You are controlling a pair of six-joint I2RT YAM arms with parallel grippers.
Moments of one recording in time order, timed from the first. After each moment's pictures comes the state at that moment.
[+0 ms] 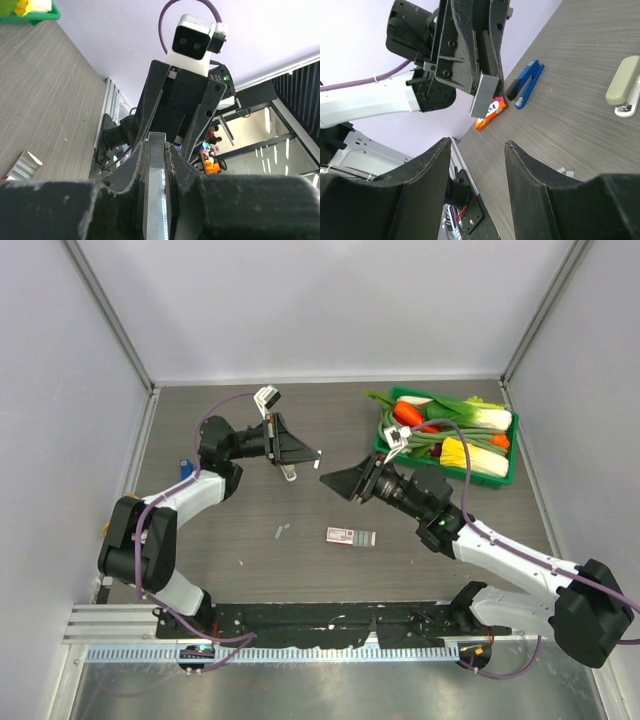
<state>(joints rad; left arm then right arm) -0.31 1.56 0.88 0.99 1.18 -1.41 0.73 1.08 0.61 0.53 -0.27 0.83</state>
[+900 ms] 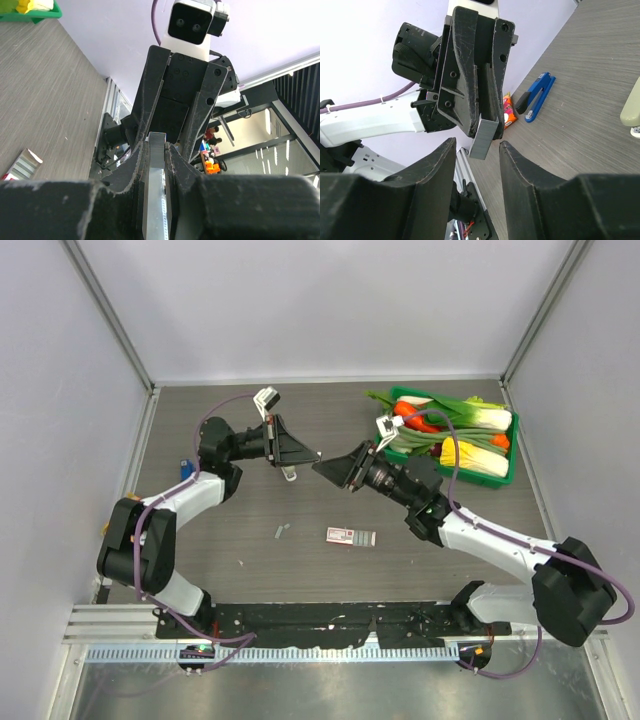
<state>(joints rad) -0.31 1.55 0.86 0.98 1.17 -1.40 0.70 1.22 0.67 0.69 -0.30 0.89</state>
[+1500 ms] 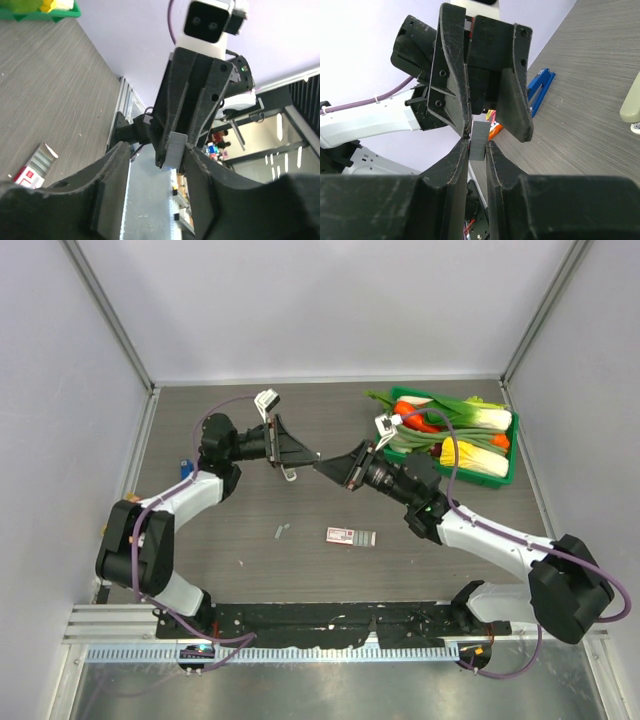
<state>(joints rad) -0.31 1.54 0.86 0.89 1.17 -1.31 0.69 1.25 0.68 0.70 -0.33 0.91</state>
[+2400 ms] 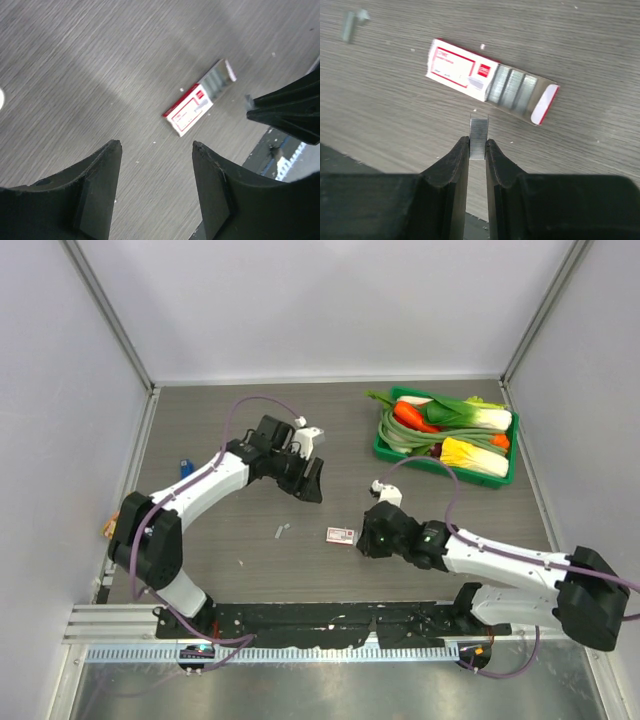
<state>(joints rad) -0.53 1.61 1.20 -0.52 0.53 -0.04 0.94 1.09 0.58 -0.32 0.16 0.79</state>
